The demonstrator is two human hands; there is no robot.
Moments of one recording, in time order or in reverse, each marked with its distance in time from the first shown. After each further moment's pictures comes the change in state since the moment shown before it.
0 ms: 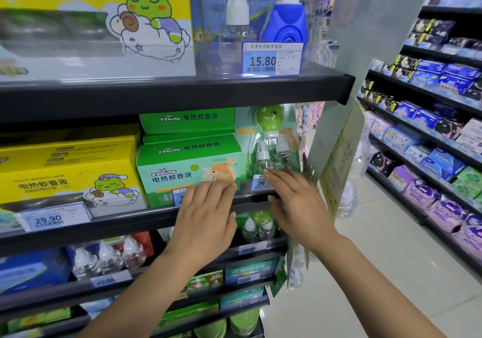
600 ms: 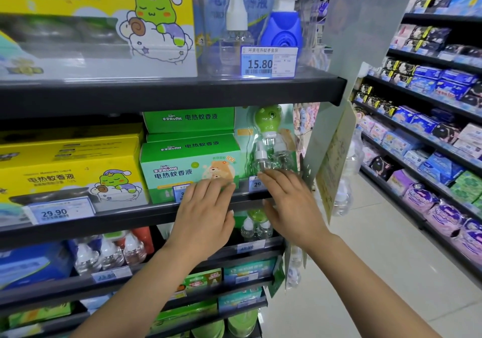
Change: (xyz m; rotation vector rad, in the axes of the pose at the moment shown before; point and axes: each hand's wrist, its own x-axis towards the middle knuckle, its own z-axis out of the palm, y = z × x) left_hand -0.003 0.001 -0.003 0.016 -0.022 -0.006; right_hand -0.003 -0.004 0.003 -0.057 -0.057 -0.023
